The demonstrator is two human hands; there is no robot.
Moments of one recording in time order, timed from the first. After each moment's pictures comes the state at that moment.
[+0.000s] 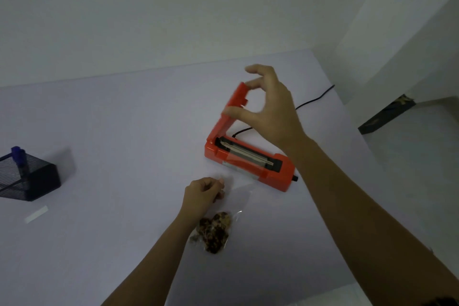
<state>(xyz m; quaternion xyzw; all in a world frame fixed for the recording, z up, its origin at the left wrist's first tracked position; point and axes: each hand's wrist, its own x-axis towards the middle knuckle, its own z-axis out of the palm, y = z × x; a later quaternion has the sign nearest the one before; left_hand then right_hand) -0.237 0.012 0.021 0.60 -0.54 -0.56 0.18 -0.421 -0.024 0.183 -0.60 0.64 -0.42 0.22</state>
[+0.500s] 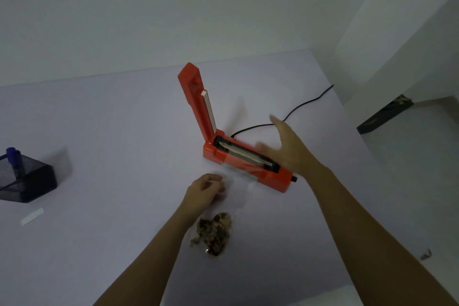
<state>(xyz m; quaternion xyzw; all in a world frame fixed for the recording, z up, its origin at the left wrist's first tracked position) -0.240 0.004 0.016 0.56 -0.49 -0.65 0.16 -0.471 0.015 0.100 -0.54 0.72 -0.24 0.36</state>
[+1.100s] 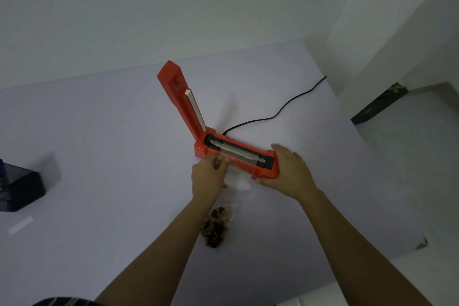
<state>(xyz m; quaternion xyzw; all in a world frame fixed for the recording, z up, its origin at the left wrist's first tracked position) -0.296 -0.009 0.035 0.61 -0.62 -0.44 0.21 -0.484 0.058 0.032 -0.57 0.78 -0.11 0.24</state>
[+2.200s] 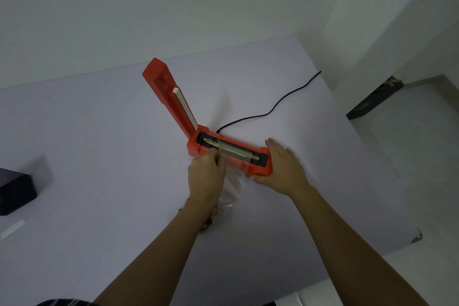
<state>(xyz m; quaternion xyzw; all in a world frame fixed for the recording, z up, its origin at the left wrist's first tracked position) -0.307 -0.002 0.043 0.59 -0.71 -0.31 0.22 -0.484 0.056 0.024 -0.57 0.78 -0.11 0.23</state>
